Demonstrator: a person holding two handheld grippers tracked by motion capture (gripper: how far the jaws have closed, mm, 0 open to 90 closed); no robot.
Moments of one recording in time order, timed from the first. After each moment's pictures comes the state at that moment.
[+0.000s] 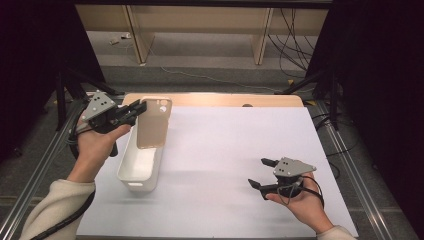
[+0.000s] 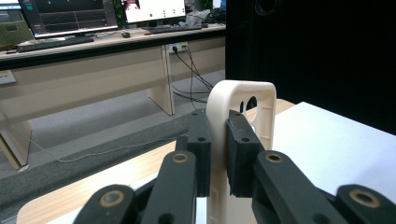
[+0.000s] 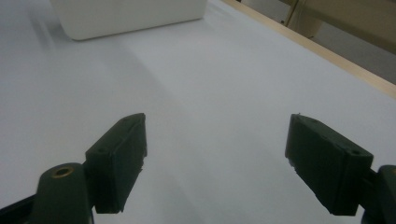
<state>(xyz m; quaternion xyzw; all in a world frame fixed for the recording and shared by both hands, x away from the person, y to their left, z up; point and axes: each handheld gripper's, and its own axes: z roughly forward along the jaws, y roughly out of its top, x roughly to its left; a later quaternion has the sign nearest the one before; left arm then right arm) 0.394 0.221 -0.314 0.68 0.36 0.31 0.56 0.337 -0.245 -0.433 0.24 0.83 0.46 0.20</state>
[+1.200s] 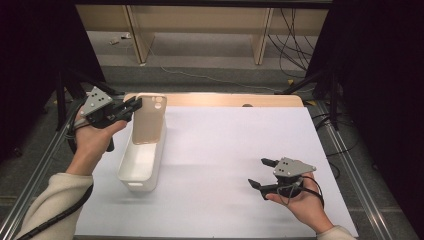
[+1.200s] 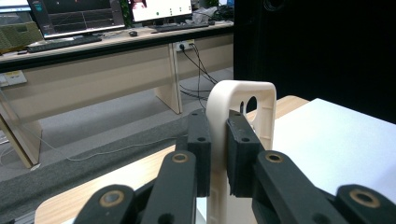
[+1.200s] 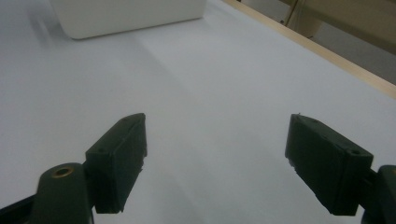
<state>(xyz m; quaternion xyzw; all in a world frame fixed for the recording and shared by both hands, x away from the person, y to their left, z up) 0.412 0.235 -0.320 0.68 0.37 0.32 0.55 0.337 -0.245 -0.434 0.24 0.83 0.46 0.20</state>
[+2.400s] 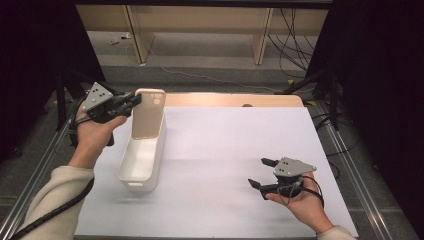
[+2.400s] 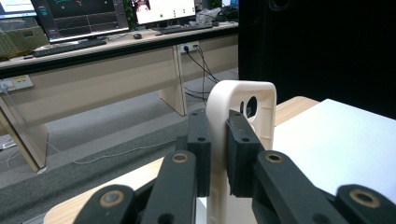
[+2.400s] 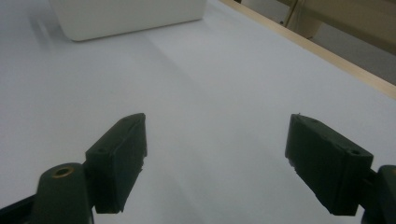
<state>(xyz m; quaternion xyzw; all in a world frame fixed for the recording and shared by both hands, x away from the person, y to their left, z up) 0.430 0.242 -0.320 0.68 0.35 0.35 0.55 0.337 -0.245 -0.433 0.24 0.83 0.46 0.20</state>
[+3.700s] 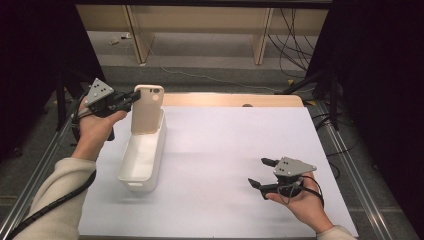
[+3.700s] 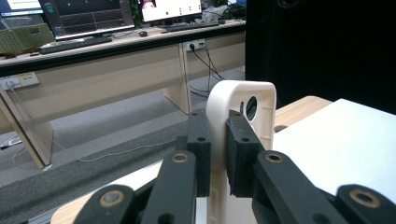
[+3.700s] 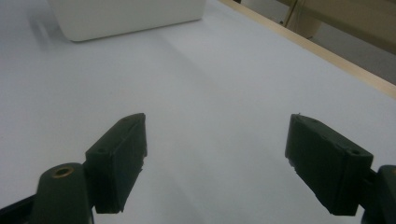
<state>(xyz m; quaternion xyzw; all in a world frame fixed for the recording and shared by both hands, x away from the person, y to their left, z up) 0.450 0.247 -0.326 0.68 0.36 0.35 0.54 0.337 -0.245 -0.434 0.24 0.83 0.46 0.20</state>
